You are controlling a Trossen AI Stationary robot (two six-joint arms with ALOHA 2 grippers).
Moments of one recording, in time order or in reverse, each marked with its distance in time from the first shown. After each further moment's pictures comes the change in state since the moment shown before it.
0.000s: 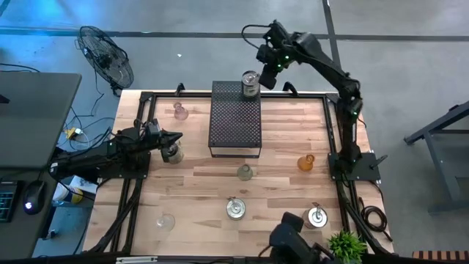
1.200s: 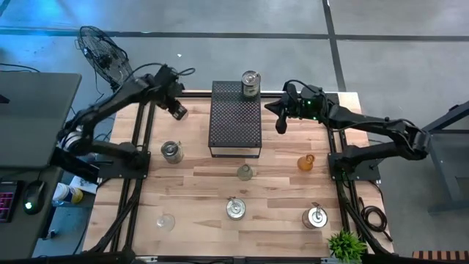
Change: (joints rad) left arm 0.664 1.257 0.963 -0.738 0.186 0.223; right arm 0.218 -0.842 -1.510 1.391 -0.087 0.209
